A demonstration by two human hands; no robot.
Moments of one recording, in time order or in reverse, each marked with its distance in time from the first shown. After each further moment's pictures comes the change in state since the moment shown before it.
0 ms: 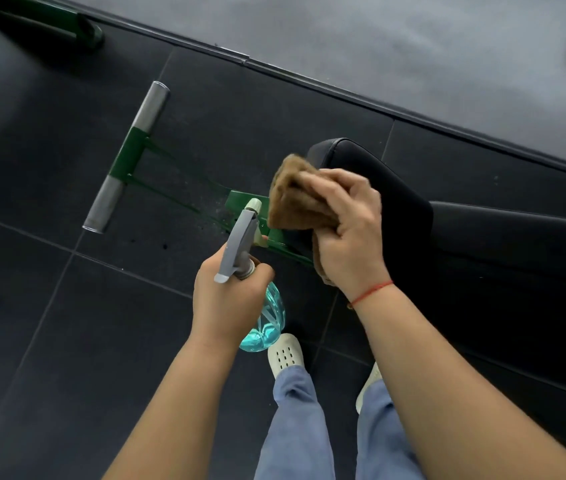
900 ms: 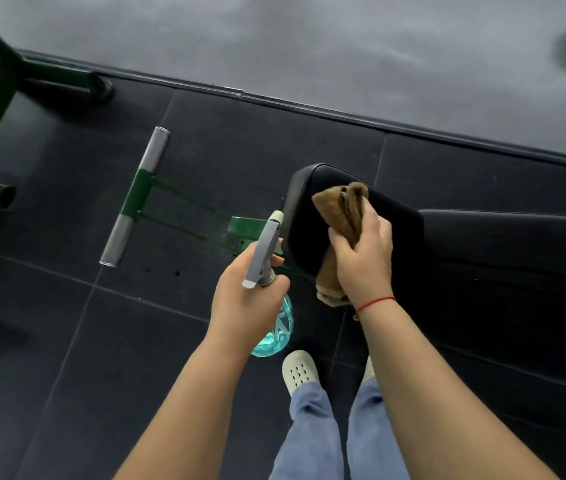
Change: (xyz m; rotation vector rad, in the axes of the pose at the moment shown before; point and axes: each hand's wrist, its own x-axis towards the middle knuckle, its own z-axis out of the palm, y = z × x) left_hand -0.009 0.046 0.011 0.094 -0.168 -0.009; right_hand -0.006 0.032 -0.014 0.118 0.067 0.494
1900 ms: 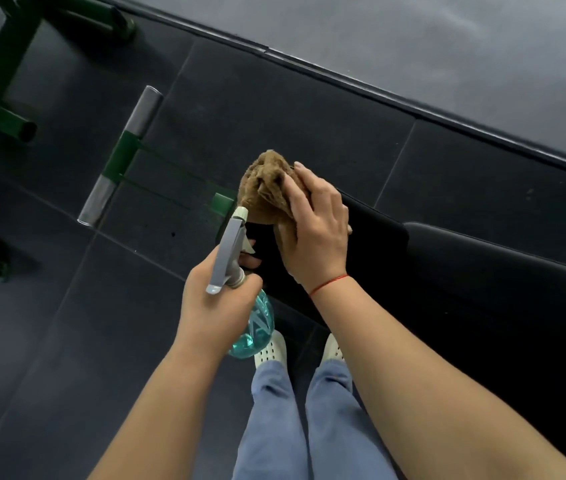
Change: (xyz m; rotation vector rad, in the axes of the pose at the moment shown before) left_hand 0.004 0.050 0.082 -0.041 0.217 -0.156; right_hand 0.083 0.029 -0.004 -0.196 -0.072 -0.706
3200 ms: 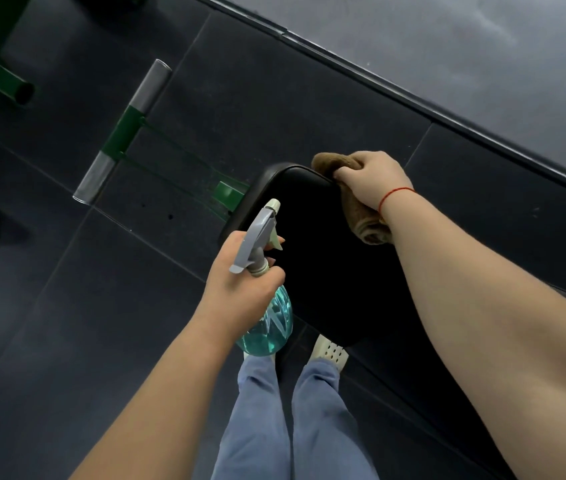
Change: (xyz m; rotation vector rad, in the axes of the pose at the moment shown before) left_hand 0.027 0.000 0.015 -0.052 -0.142 -0.049; right_hand 0.120 0.074 -0.031 0.025 -0.773 0.570
